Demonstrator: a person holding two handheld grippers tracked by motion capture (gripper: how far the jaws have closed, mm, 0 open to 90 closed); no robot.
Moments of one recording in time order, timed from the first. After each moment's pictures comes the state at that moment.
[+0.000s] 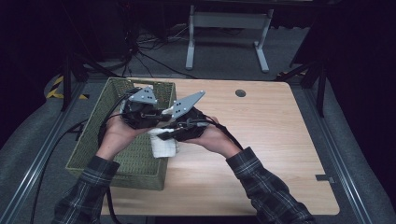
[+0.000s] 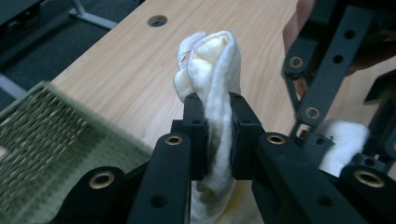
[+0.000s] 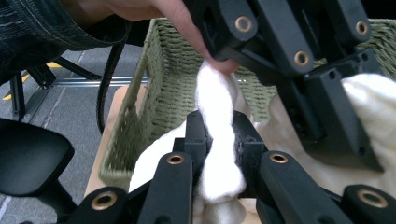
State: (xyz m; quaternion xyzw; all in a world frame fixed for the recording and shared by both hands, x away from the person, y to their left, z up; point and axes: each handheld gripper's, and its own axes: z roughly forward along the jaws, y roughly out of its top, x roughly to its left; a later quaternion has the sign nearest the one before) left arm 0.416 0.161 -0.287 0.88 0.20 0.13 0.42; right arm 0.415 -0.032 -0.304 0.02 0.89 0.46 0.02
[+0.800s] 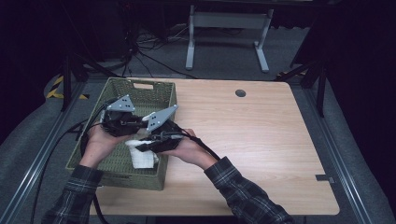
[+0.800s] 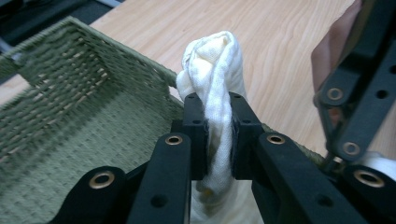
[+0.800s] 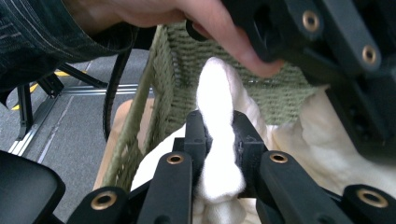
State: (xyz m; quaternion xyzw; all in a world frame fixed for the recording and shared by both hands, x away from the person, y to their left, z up) left arm 0.416 0.207 -0.327 0.87 0.24 0.12 0.42; right arm 0.406 0.023 -0.346 0.02 0.89 0.46 0.00
